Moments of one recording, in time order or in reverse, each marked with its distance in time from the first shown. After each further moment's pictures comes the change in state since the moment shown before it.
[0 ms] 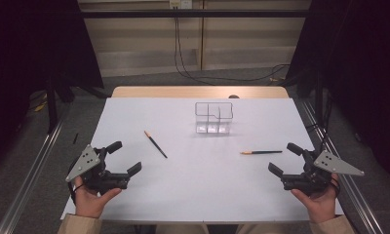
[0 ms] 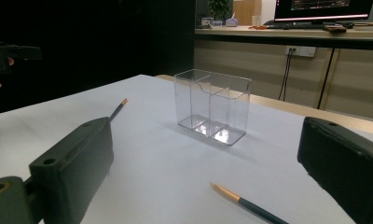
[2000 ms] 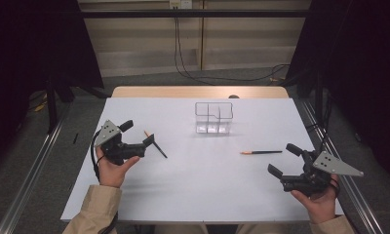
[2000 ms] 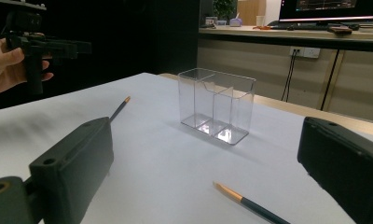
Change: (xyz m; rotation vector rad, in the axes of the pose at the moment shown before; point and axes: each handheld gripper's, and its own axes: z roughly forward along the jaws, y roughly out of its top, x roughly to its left) left arm 0.036 0.010 0.074 0.029 0.109 -0.065; right arm 0.002 -0.001 0.000 0.005 0.015 -0.014
